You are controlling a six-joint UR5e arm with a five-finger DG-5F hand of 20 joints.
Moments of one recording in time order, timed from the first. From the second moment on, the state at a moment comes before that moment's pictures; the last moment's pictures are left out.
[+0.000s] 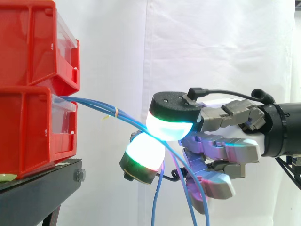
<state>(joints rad) 0.06 -2.32 -1.13 -2.87 -1.54 -0.27</state>
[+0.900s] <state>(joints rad) 0.06 -2.32 -1.12 -2.87 -1.51 -0.38</state>
